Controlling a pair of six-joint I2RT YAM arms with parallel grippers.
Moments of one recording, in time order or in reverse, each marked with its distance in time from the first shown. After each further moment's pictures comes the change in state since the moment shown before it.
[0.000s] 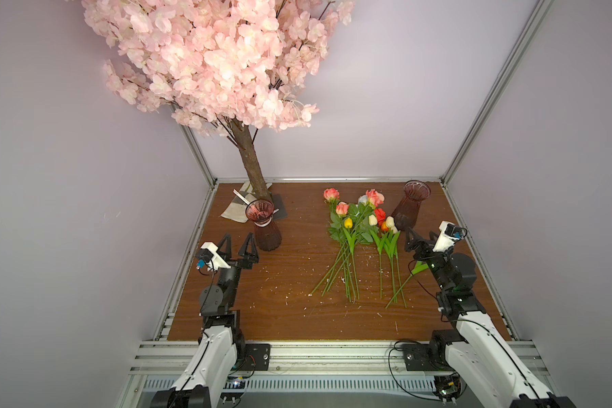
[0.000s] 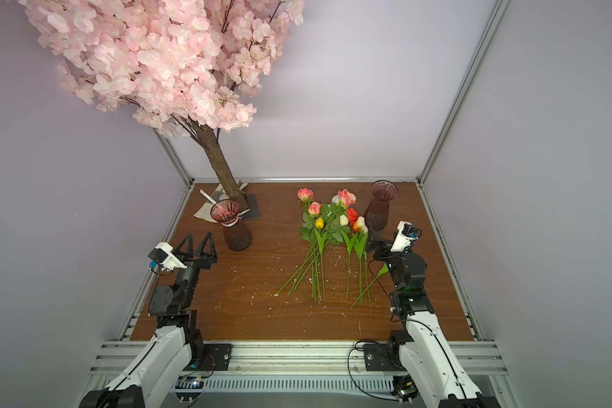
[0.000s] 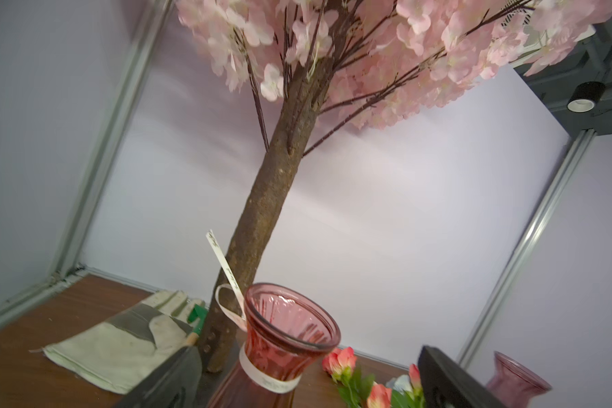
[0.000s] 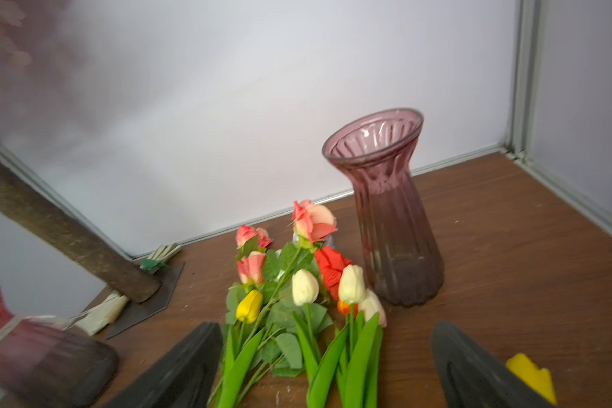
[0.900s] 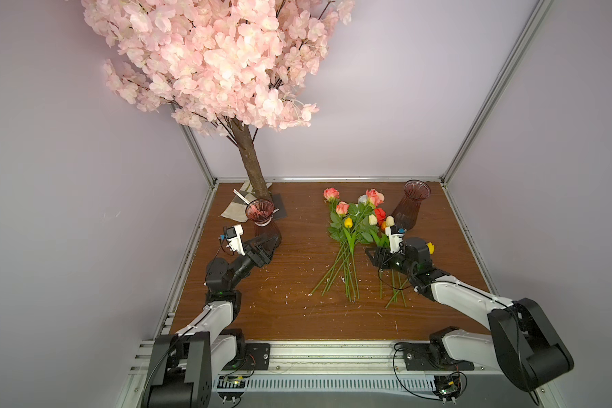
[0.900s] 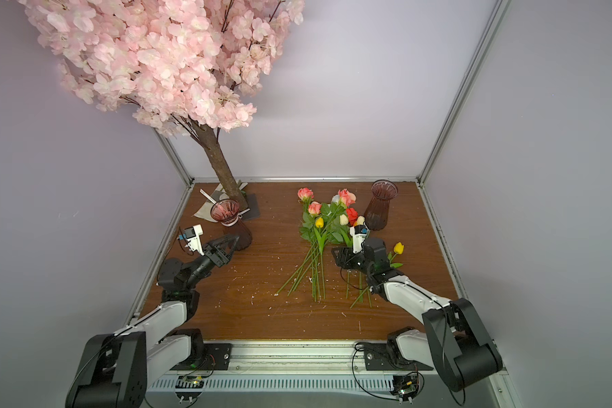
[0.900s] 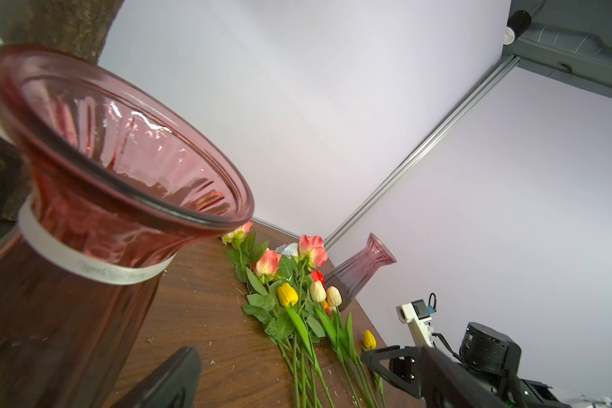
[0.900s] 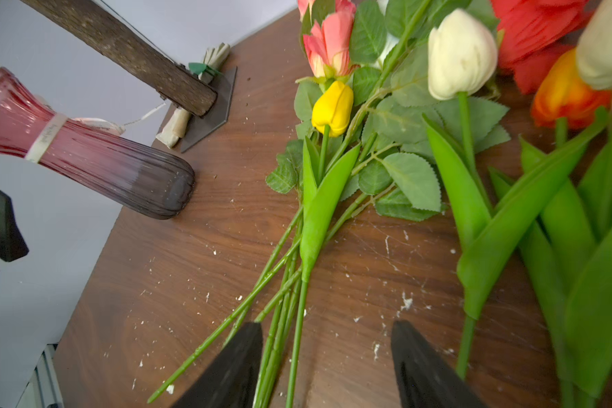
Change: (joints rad) left arm -0.007 0.317 0.127 -0.023 0.459 -0.230; right arm 0.286 0.547 0.158 -0.073 -0.182 0.060
